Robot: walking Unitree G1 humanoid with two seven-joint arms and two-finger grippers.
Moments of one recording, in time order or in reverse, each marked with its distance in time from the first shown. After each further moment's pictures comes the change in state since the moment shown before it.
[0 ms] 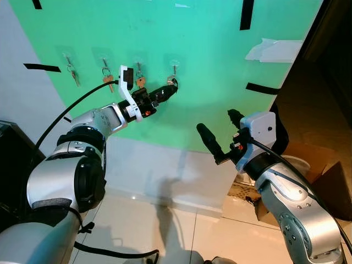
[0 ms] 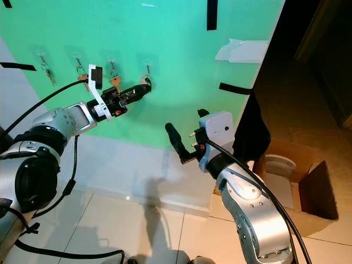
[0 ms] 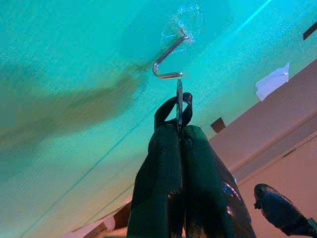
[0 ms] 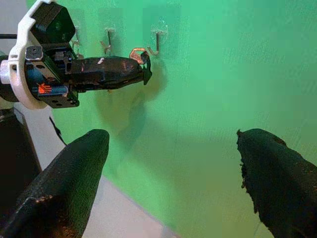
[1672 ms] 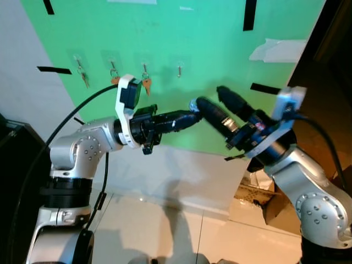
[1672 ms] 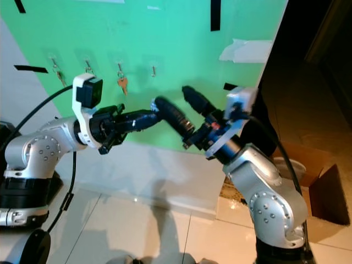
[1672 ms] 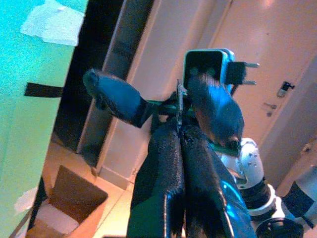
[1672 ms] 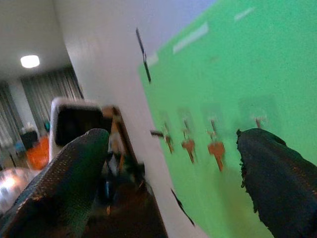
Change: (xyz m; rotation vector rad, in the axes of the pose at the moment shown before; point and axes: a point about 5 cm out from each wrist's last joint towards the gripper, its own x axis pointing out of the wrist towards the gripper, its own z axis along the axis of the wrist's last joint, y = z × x) left arm -0.033 -0.088 -0.030 0.282 0.160 -0.562; right arm 0.004 -0.006 0.039 0.374 -0.221 0.380
